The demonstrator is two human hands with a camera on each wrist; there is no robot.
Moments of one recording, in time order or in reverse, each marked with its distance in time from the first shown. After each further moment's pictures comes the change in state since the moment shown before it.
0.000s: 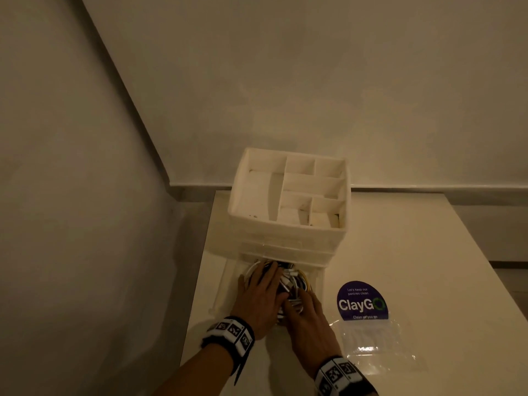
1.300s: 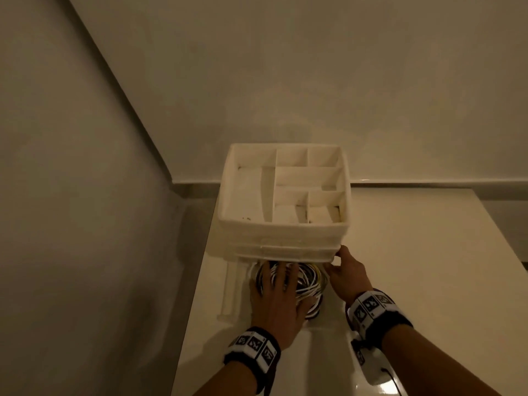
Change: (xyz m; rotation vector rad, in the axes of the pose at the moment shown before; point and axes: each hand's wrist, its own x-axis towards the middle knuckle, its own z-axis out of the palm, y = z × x) left_hand 0.014 0.046 0.011 -0.002 0.110 -0.166; right_hand 0.098 0.085 -0.061 0.602 0.036 0.345
